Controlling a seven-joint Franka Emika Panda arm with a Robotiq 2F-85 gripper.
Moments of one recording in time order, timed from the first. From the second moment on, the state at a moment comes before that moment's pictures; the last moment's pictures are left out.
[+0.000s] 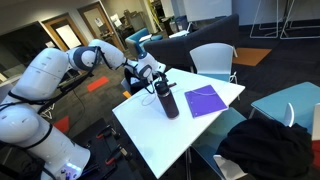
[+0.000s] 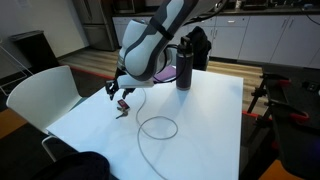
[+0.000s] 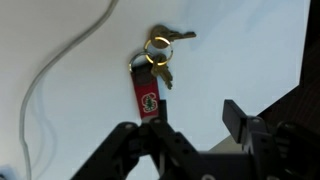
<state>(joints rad) 0.27 1.09 0.01 -1.40 0.33 3.00 0.51</state>
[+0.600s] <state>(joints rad) 0.31 0.76 -0.03 -1.72 0.28 2.92 0.49</state>
